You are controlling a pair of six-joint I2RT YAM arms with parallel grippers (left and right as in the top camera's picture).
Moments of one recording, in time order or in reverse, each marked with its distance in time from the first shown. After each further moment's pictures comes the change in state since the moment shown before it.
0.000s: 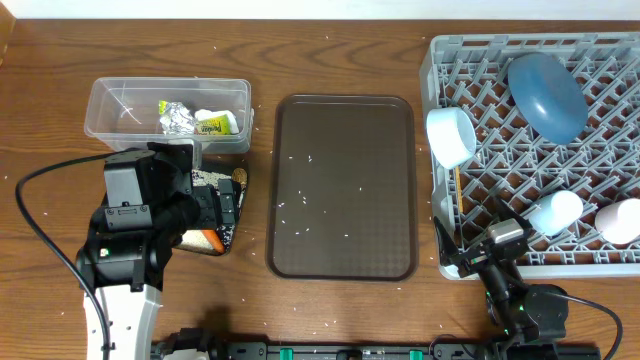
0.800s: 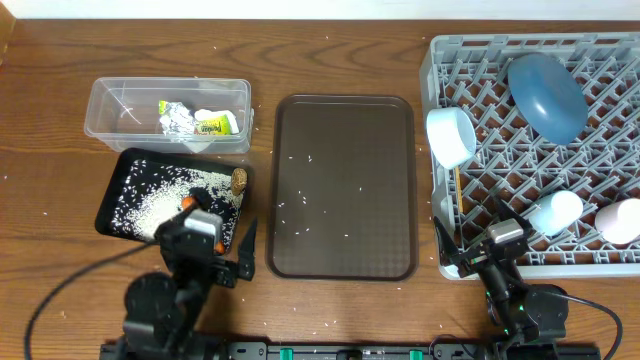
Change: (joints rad) left arm -0.267 -0.777 -0.475 0.329 -0.178 0.056; right arm 0.000 0.000 0.000 0.000 0.000 0.000
